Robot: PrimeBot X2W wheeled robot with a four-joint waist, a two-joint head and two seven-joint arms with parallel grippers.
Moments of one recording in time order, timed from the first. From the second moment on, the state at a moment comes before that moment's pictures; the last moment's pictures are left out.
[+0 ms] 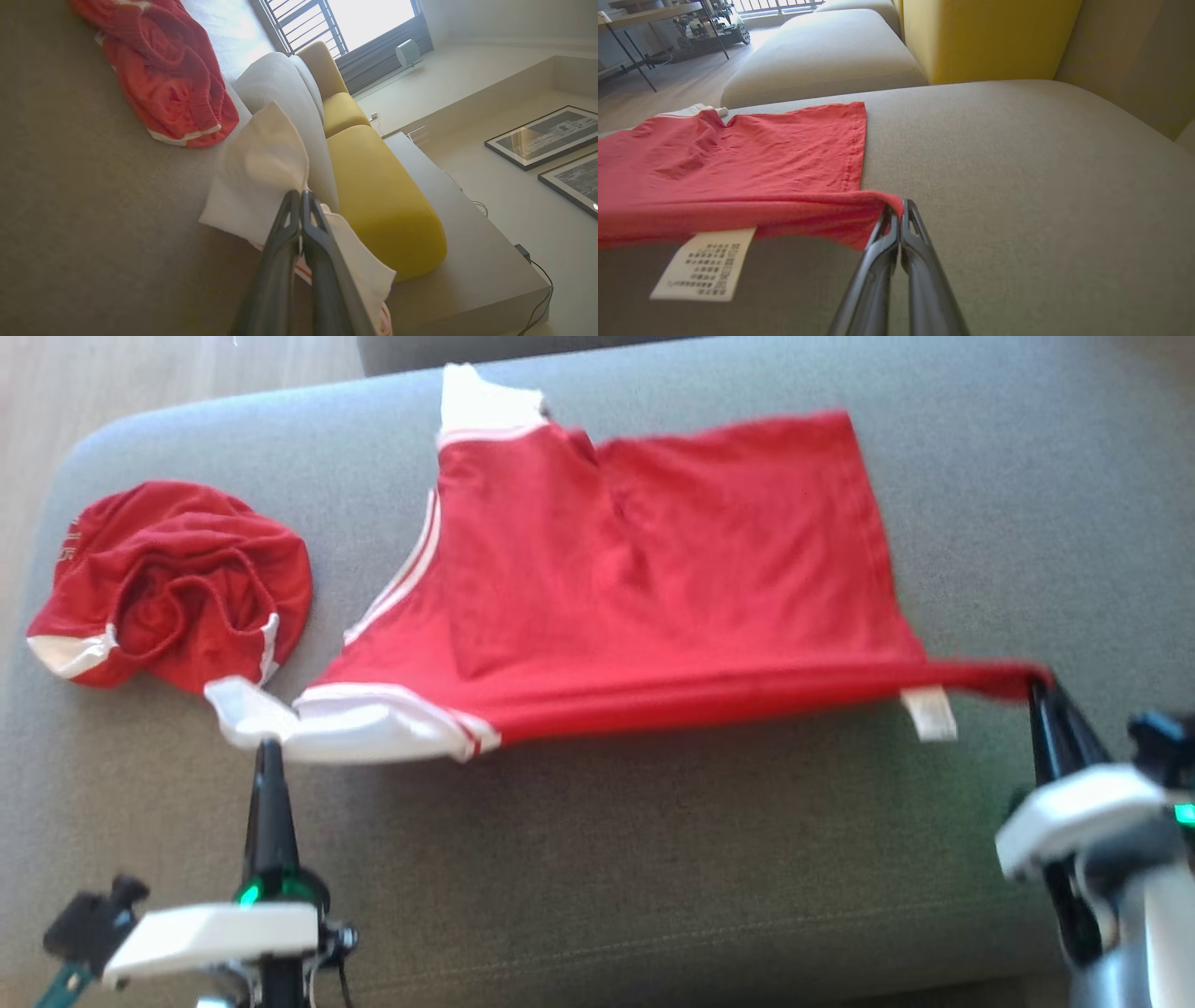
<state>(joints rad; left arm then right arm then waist) 0.05 0.03 -0.08 0.09 -1.09 -0.13 -0.25 -0.20 -0.04 -0.29 0.29 0.05 0.14 -0.05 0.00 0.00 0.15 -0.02</state>
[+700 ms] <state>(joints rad) -0.33 0.14 -0.10 -0.06 -0.89 -0.05 -0.15 -0.33 -0.20 -0.11 -0.13 0.03 0.14 0.13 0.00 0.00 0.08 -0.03</state>
